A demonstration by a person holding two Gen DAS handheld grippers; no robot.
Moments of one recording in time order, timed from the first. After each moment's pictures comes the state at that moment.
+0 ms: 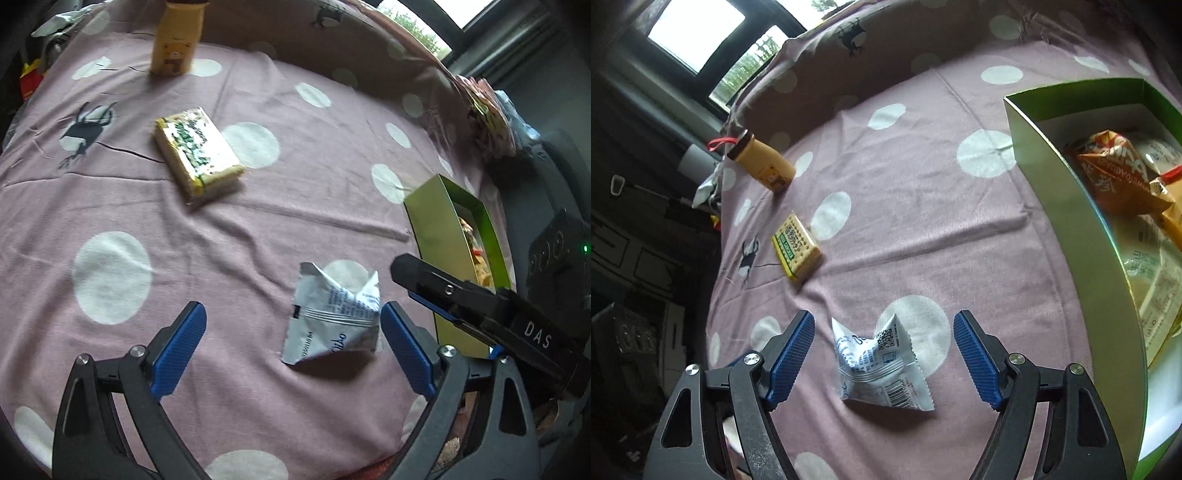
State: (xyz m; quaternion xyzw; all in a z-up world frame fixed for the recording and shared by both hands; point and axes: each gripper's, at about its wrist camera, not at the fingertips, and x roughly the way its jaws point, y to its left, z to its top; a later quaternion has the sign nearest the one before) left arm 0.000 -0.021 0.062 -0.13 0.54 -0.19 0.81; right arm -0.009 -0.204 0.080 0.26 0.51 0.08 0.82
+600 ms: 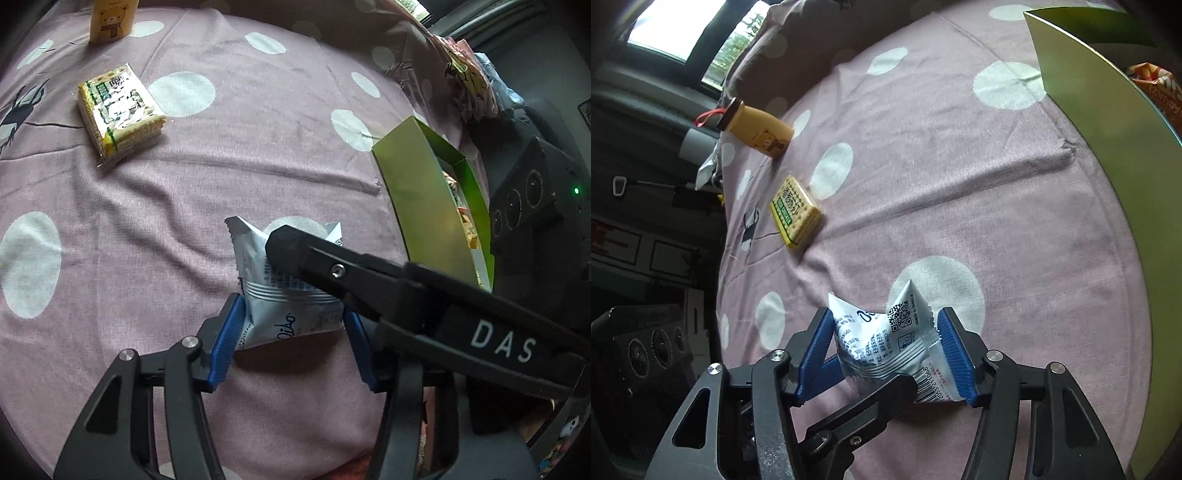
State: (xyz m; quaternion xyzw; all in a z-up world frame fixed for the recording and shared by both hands) left arm 0.003 -0.062 0.042 -0.13 0.57 -0.25 0.77; right arm 0.000 -0.191 0.045 0.29 0.55 0.10 0.78
